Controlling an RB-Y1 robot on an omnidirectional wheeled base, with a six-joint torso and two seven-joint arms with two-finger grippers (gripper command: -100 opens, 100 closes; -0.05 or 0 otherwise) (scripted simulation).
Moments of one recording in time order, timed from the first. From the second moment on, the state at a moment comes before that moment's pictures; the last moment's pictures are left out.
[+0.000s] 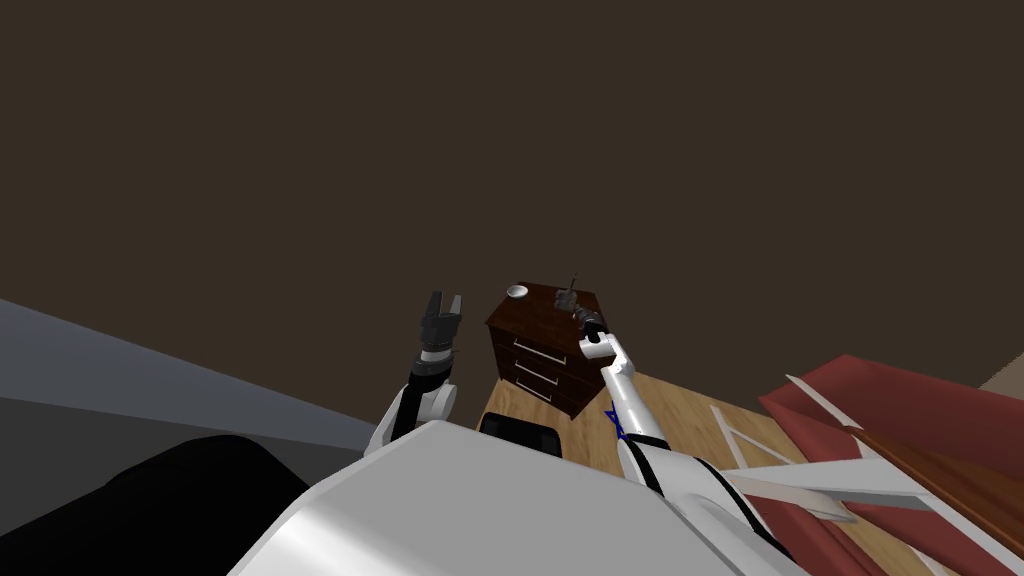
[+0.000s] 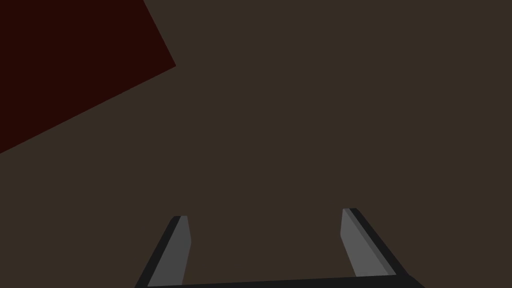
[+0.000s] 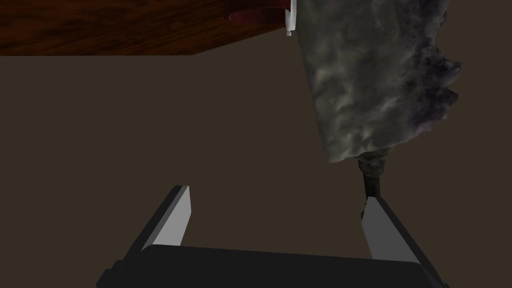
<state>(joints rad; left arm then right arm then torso) 0.50 0.02 -0.06 -2.31 -0.09 -0.64 0.07 -0.43 -0.21 -0.10 -1.26 0.58 0.30 0.53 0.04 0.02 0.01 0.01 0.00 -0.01</state>
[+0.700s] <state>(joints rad) 0.50 0.02 -0.06 -2.31 -0.09 -0.64 0.07 -0.53 -0.22 -0.11 -1.07 0.71 0.42 0.53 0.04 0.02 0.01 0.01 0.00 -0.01</state>
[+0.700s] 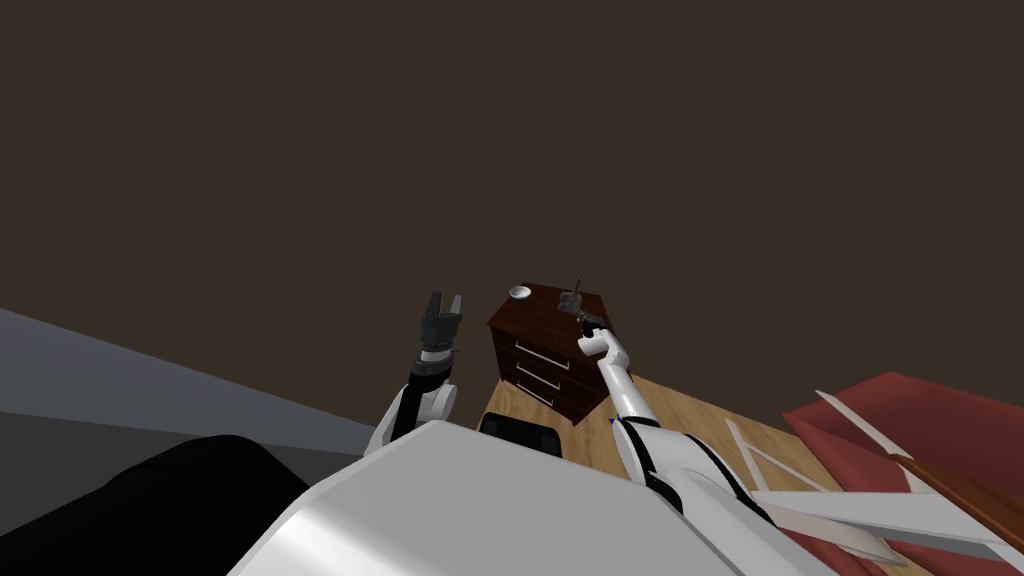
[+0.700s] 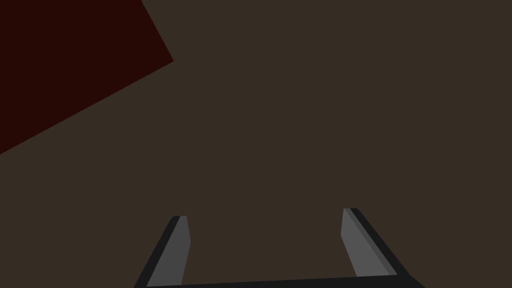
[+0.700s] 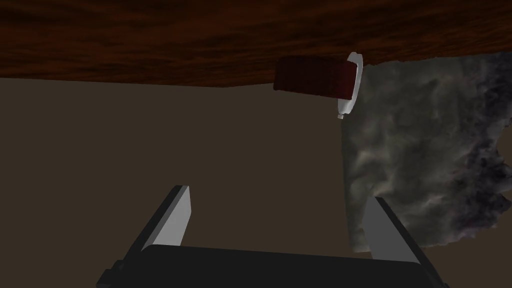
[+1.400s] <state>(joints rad) 0.50 0.02 -0.06 -2.31 -0.09 -0.64 0.07 -0.61 -0.22 -0.11 -0.88 0.84 0.55 0.52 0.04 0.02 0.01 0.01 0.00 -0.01</state>
